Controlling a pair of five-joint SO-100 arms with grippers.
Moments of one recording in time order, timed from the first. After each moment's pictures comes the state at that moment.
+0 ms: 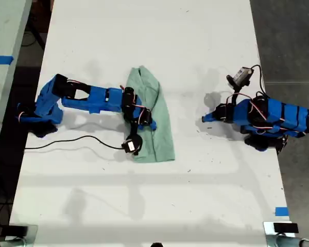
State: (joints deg) arm 0 -8.6 58.9 61.0 72.6 4.7; arm 1 14.8 200.1 175.3 67.7 -12.1
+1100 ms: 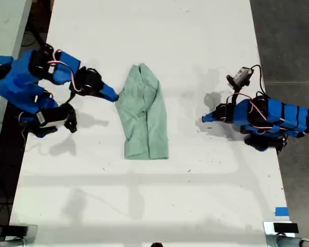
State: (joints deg) arm 0 -6.5 140.3 104.8 69.0 7.1; arm 1 14.8 200.1 175.3 67.7 -12.1
